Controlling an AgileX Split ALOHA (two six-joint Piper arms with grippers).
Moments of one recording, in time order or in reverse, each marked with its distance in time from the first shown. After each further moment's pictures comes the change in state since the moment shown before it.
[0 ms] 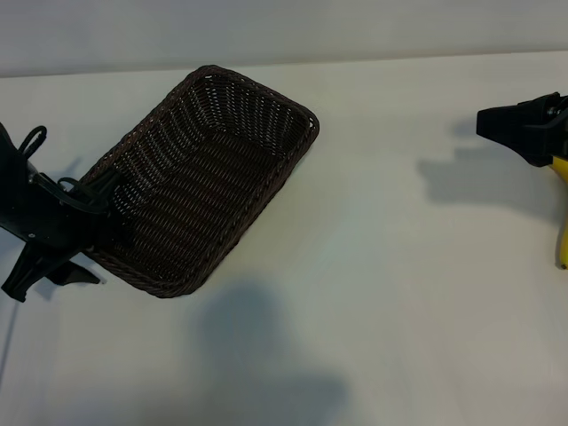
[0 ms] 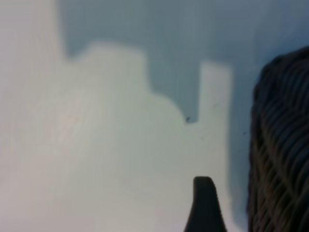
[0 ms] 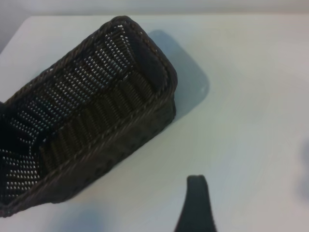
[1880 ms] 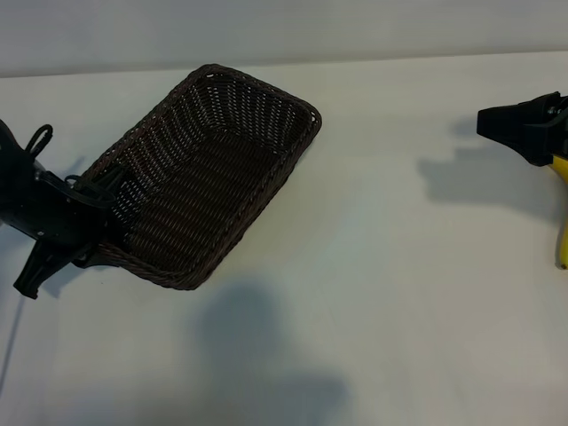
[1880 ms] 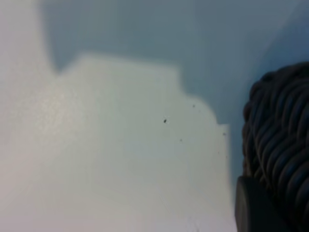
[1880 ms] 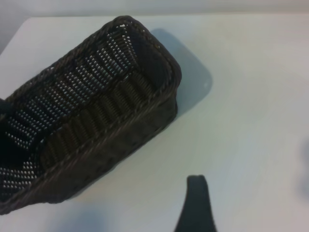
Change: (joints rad) left arm 0.000 0.021 -0.006 -0.067 -0.026 0.059; right arm 0.000 0.000 0.000 -0.001 -0.002 0.009
